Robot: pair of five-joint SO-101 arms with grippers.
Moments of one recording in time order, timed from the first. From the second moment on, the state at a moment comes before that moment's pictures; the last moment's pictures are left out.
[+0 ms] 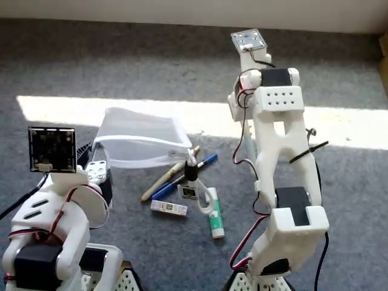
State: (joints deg) left arm -1.4 -78.6 39.8 76.7 7.9; right arm -7.3 10.7 -15.1 80.2 13.1
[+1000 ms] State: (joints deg) left arm 2.4 -43.6 19.2 76.9 23.3; right arm -7.2 -11.6 11.6 64.9 10.4
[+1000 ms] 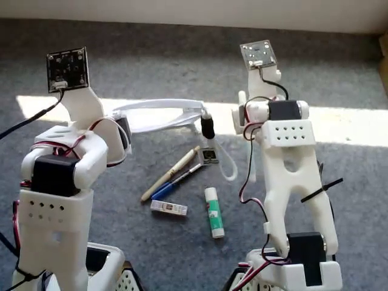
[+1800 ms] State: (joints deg) left arm -0.3 -44.2 27.3 68.9 25.4; right arm -20.0 -45.9 11.6 68.7 1.7
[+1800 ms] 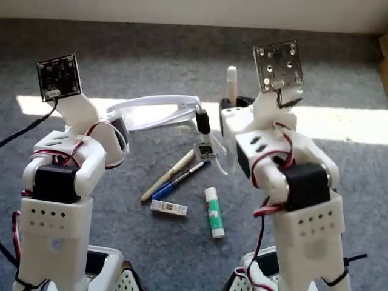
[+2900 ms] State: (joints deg) left arm -0.3 -44.2 27.3 68.9 25.4; right arm -38.4 -53.3 31.3 19.3 1.7
